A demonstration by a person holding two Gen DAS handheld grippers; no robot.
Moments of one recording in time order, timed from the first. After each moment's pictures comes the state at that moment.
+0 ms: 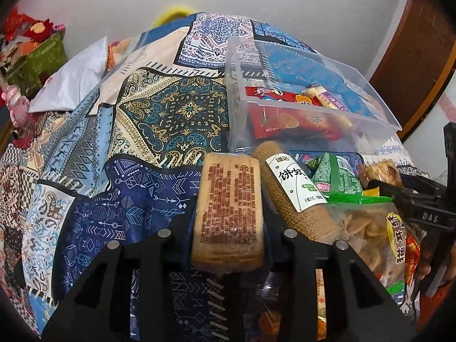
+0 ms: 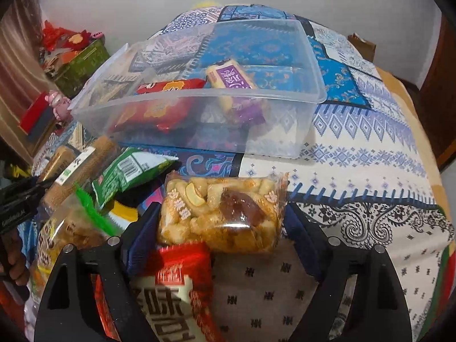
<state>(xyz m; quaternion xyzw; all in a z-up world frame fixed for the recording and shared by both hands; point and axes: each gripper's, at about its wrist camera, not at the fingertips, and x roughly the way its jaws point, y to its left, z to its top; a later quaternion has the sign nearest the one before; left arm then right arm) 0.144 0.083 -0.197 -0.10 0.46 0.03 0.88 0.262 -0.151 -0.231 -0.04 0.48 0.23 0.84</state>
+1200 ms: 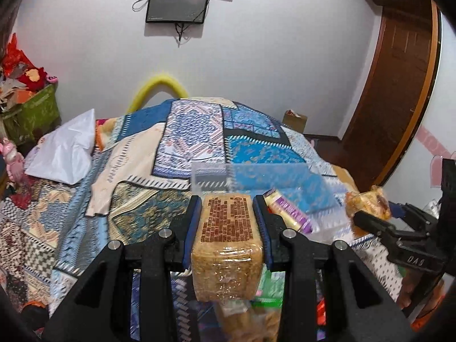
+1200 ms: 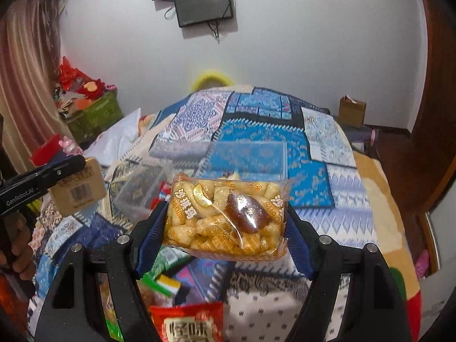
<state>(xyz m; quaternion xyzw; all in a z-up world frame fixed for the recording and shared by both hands) 0.188 0.064 -0.073 -0.09 0.32 0.00 0.94 0.262 -0.158 -0.126 -0.02 0.33 0.24 0.91</state>
